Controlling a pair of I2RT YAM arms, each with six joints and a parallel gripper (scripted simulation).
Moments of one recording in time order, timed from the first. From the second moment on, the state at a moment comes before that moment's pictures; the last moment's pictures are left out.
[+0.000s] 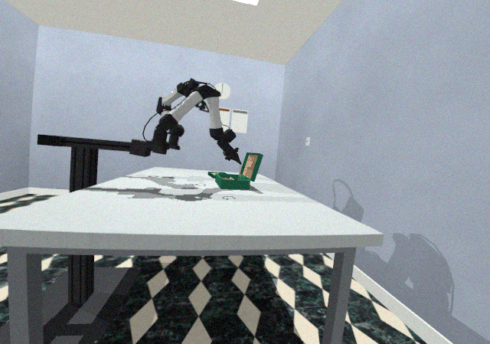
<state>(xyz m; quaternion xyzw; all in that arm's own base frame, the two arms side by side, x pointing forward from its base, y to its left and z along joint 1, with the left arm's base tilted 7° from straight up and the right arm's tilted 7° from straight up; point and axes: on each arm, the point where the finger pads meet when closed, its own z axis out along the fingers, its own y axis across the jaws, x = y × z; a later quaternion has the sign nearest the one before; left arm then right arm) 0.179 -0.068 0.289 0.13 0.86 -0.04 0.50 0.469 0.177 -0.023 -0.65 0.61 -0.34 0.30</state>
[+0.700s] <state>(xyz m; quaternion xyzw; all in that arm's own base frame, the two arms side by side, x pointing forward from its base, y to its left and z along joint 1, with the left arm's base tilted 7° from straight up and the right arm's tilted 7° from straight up) 0.179 -0.068 0.289 0.13 0.86 -0.04 0.50 0.483 0.120 -0.097 -0.65 0.60 -0.34 0.31</state>
